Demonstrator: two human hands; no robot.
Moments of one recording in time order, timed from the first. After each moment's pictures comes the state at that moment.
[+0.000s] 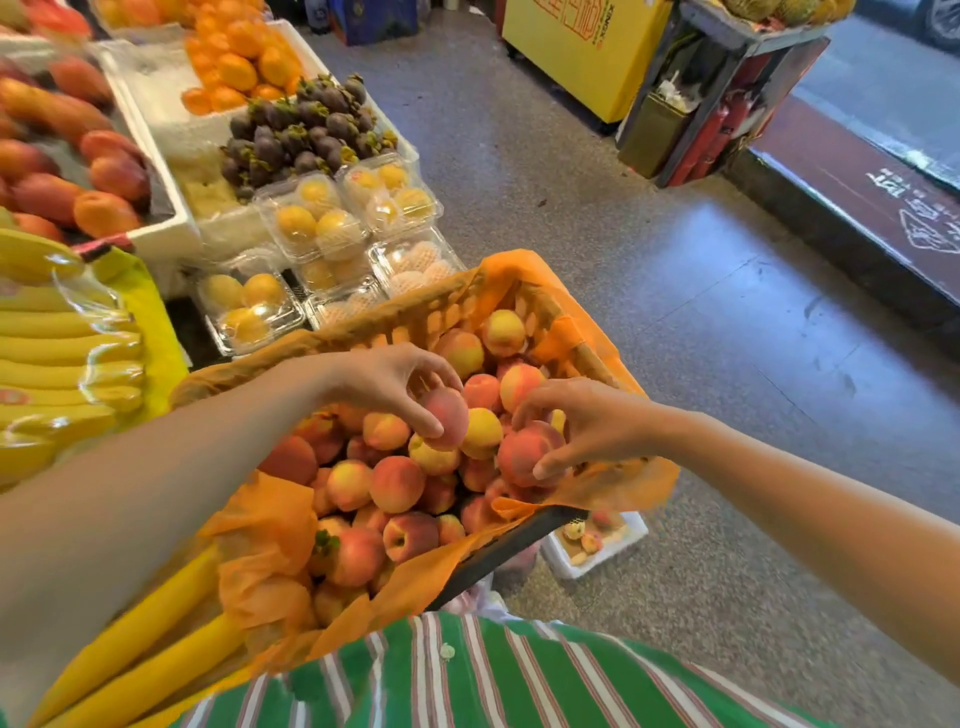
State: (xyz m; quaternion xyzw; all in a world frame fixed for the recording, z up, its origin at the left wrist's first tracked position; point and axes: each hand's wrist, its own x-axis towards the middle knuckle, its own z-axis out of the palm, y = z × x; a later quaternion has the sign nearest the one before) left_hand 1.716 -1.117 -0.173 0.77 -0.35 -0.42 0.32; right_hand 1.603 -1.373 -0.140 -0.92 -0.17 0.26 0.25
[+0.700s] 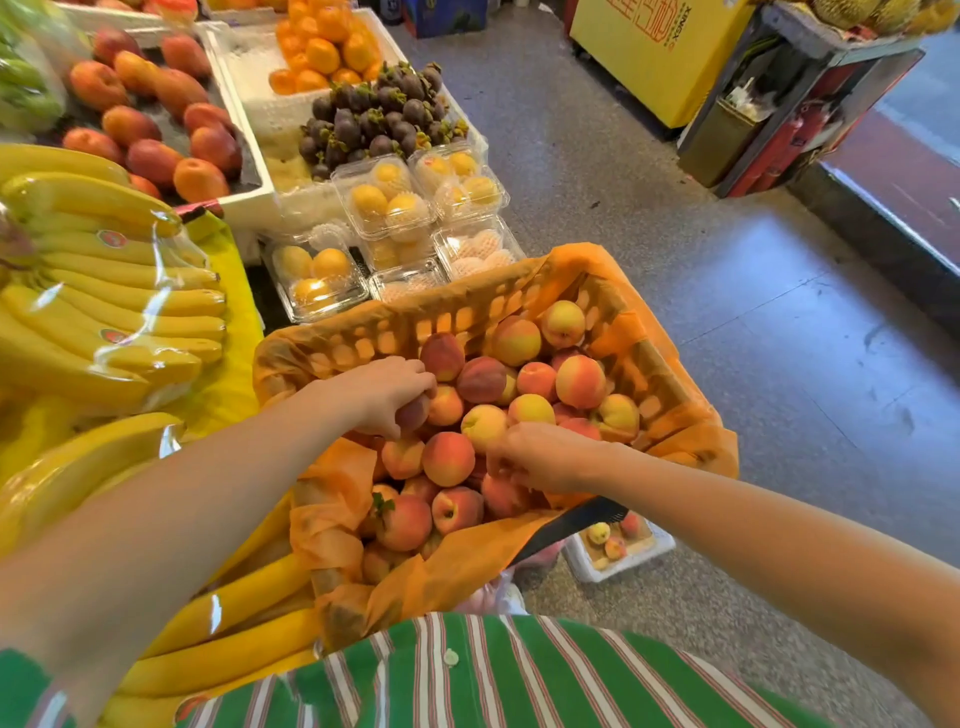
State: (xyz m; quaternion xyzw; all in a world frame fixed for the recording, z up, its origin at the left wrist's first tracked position) left_hand 1.688 -1.056 -0.210 0.88 -0.39 -0.26 -0.04; right_hand 1.601 -1.283 -0.212 -0.90 -0.31 0.30 0.07
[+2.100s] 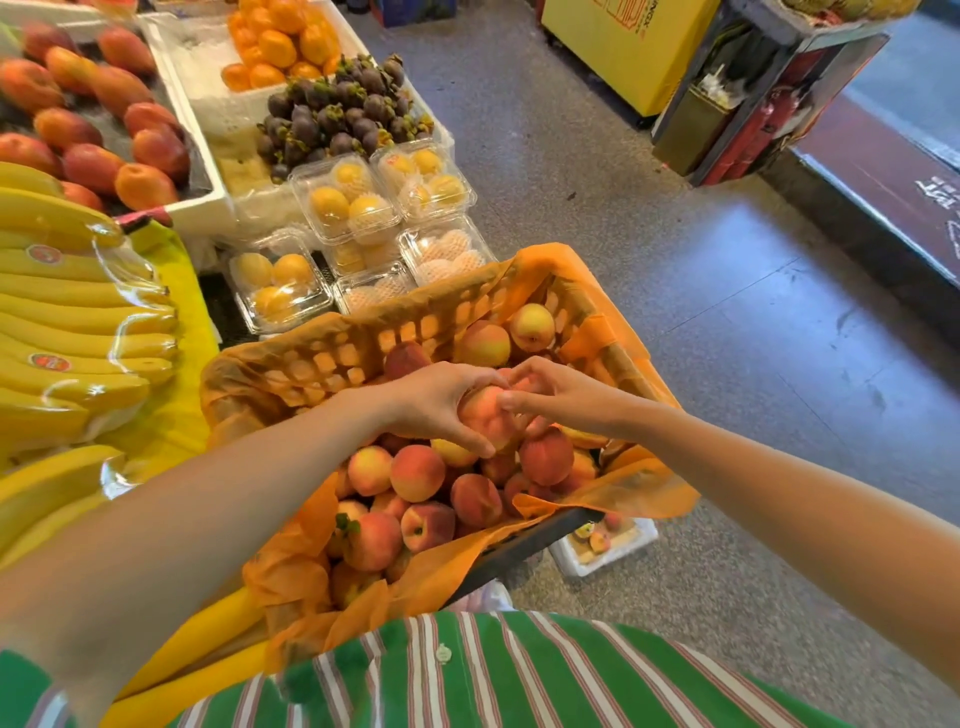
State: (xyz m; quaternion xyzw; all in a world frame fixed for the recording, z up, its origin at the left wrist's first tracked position) left_hand 1.681 -1.135 -0.189 0.80 -0.41 -0.31 0.31; right_hand 1.630 -1.338 -0.168 -0.84 0.01 0.31 0.44
